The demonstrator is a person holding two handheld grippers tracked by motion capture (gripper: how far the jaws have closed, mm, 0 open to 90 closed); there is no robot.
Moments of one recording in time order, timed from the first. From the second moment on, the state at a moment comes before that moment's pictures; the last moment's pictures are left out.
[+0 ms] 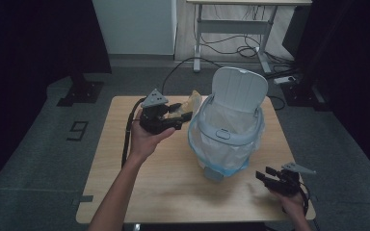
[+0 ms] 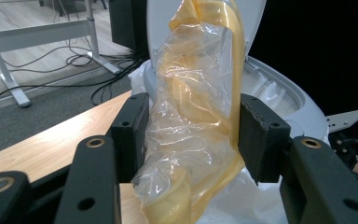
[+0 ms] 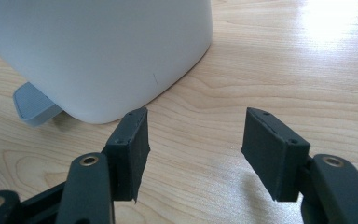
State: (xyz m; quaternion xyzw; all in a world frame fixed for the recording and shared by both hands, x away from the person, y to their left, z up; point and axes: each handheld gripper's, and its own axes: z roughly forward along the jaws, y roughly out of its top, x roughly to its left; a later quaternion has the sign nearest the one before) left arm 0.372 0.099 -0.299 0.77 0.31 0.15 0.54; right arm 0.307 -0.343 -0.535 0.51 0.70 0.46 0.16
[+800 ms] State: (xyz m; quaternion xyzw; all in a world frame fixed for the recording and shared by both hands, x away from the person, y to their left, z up) left arm 0.397 0.054 -0.301 0.77 0.31 0.13 0.54; right arm 0.308 -0.345 -0.536 0.52 0.71 0.46 0.16
